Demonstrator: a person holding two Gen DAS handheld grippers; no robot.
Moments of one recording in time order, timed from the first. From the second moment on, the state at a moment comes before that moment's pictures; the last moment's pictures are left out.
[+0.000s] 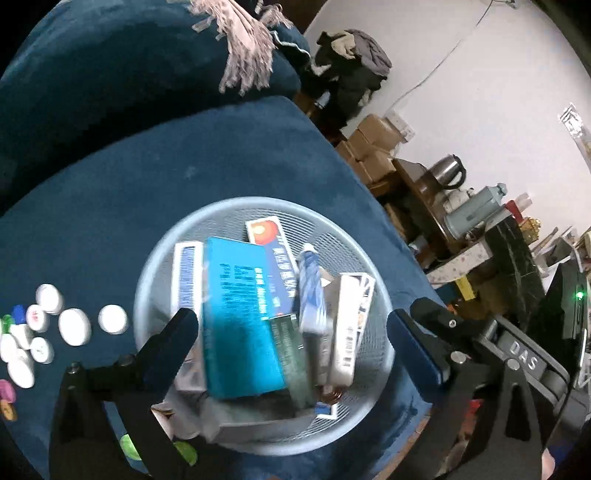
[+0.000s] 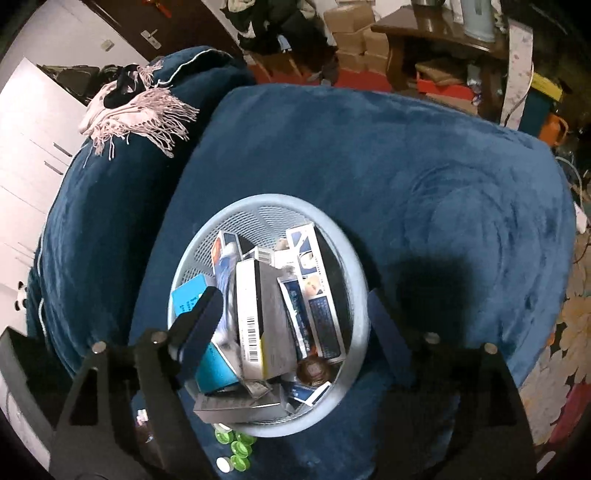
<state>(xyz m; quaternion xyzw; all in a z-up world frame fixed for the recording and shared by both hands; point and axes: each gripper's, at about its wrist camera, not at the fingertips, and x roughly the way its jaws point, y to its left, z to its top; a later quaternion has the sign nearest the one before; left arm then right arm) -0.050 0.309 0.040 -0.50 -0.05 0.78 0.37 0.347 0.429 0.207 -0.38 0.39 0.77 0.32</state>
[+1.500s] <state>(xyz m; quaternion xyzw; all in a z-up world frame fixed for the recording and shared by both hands) -0.137 -0.087 -0.101 -0.60 -0.16 0.78 0.05 0.149 0.148 0.127 -0.56 0.18 0.81 -0.04</state>
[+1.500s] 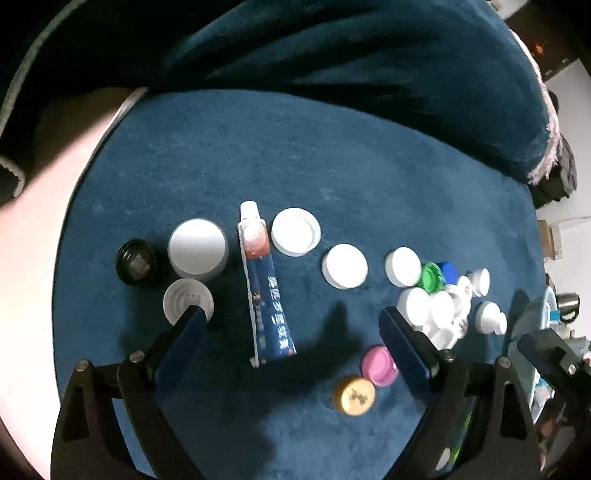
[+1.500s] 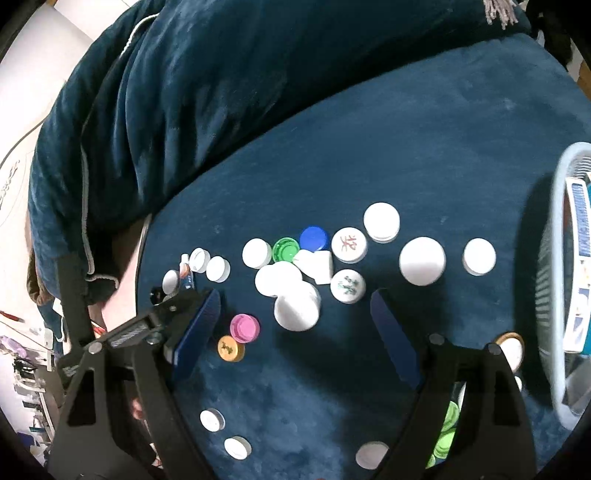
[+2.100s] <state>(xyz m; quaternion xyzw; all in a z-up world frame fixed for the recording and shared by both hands) -0.143 -0.060 -0.111 -0.60 -0.06 0.79 0.03 0.144 0.147 0.125 -0.57 0.18 0.80 -0.04</state>
